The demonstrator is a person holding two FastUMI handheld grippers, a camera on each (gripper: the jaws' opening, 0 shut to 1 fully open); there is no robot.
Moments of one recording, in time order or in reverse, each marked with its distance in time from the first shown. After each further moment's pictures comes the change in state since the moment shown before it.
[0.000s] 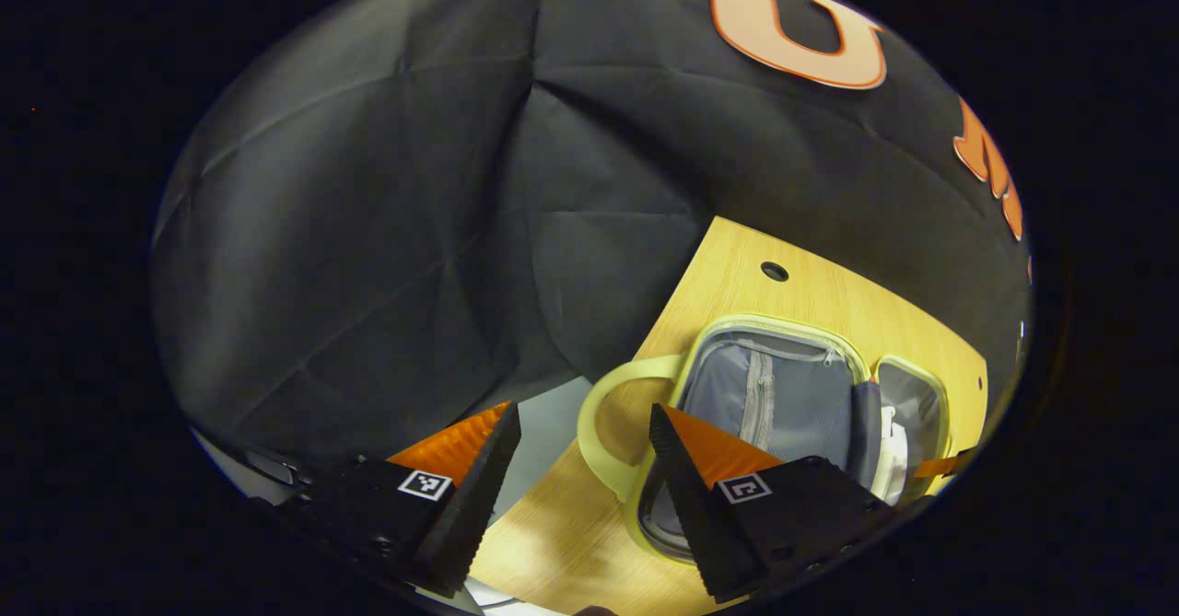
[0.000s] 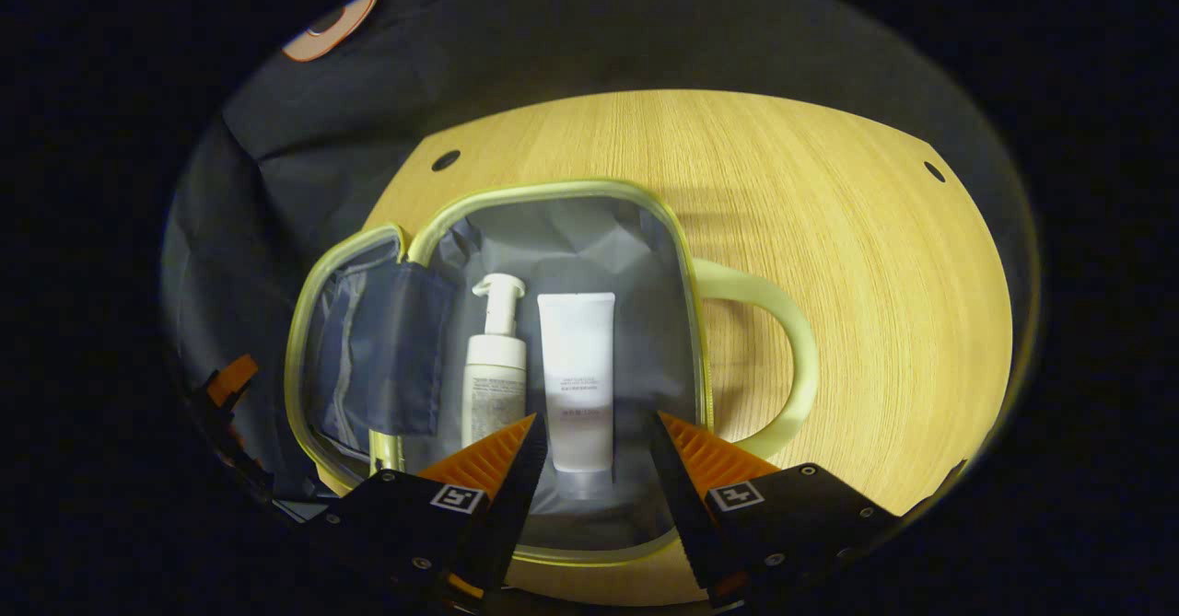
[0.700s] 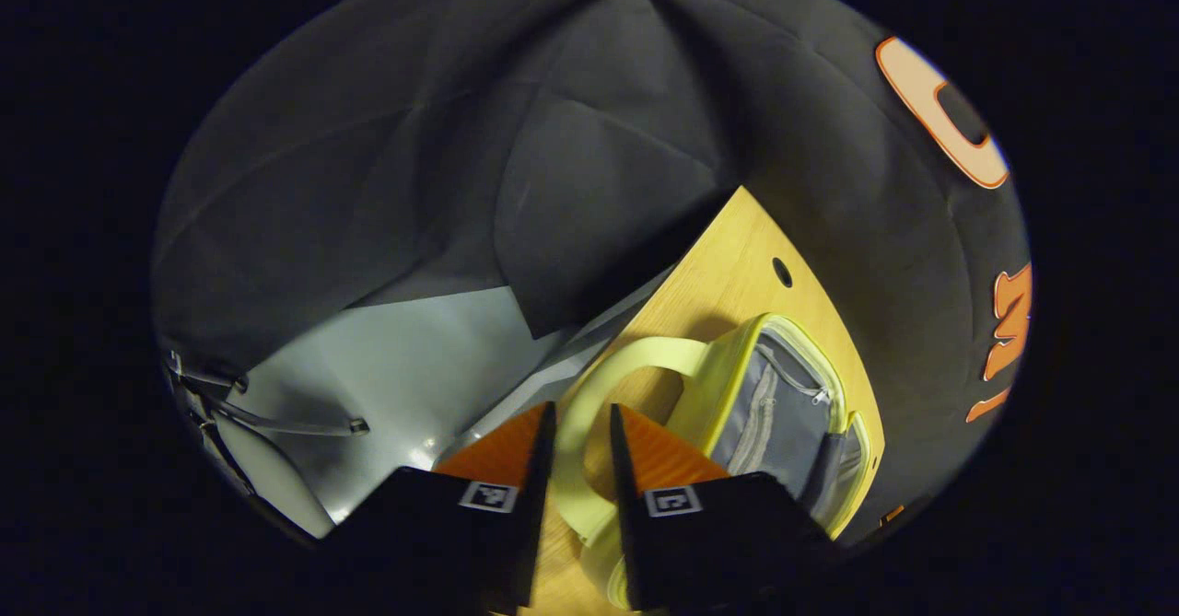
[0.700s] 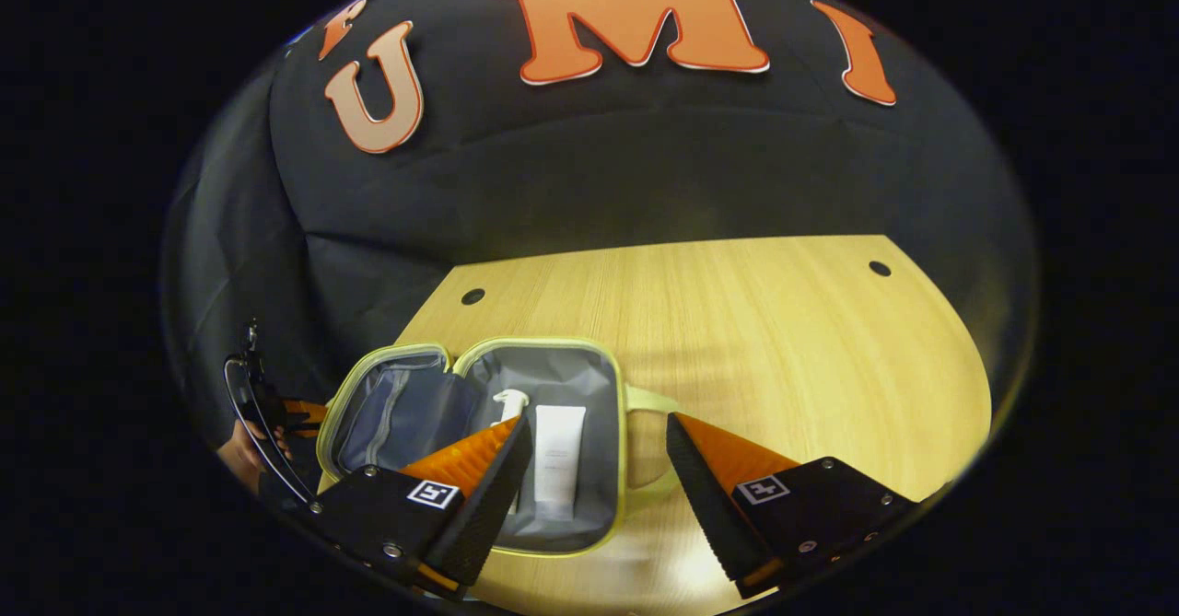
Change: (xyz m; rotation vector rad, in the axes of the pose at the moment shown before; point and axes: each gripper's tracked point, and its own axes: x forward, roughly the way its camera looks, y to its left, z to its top) left arm 0.088 -0.006 -0.062 -0.325 0.294 -0.185; right arm -0.110 -0.044 0.063 -0.054 -0.461 -0.028
